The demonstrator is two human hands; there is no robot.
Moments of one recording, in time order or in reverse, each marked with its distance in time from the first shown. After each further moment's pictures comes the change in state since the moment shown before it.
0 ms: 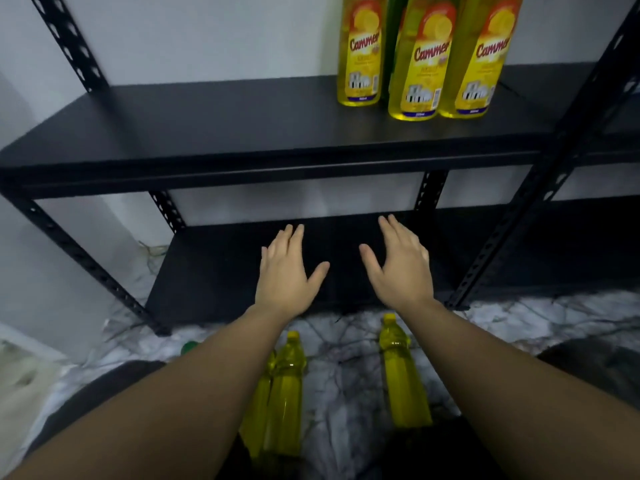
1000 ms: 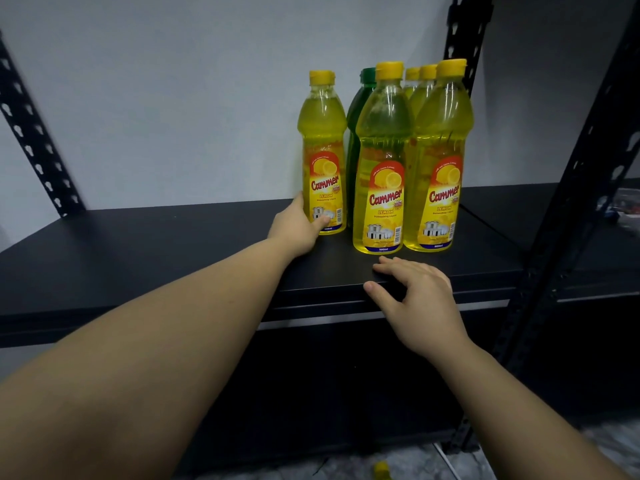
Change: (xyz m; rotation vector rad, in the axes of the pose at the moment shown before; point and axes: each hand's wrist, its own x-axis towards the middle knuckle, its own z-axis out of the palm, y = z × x) left_hand 0.286 0.134 -0.095 -0.255 0.054 0.023; right_hand 0.139 0.003 -0.129 0.122 0.146 -0.128
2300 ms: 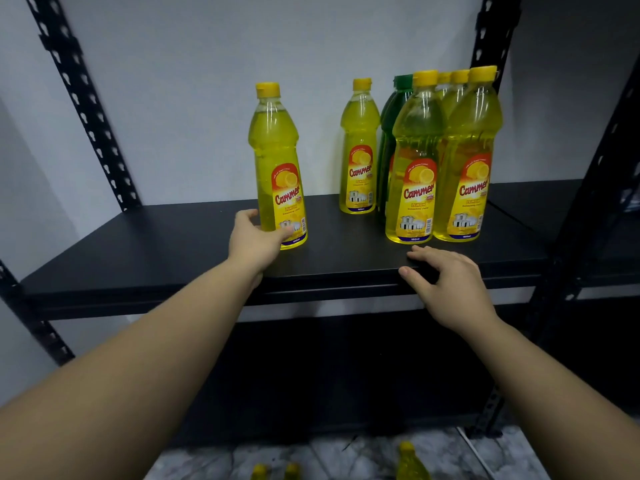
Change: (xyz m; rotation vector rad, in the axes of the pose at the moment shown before) left_hand -0.092 -0.061 -0.090 -0.447 0.300 -0.329; right_hand -0.005 -0.011 -0.008 0.005 -0.032 0.028
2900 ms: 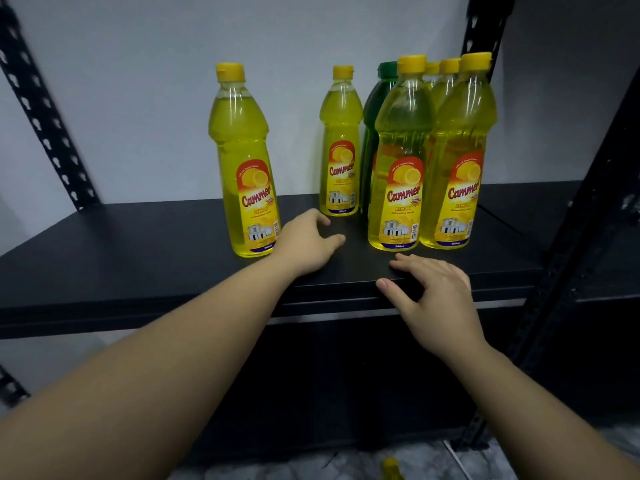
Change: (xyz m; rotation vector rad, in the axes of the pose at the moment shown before) left_hand 0.010 0.018 0.108 0.547 -0.280 0.338; right_hand 0.001 0.013 0.014 -0.057 0.098 -0.088
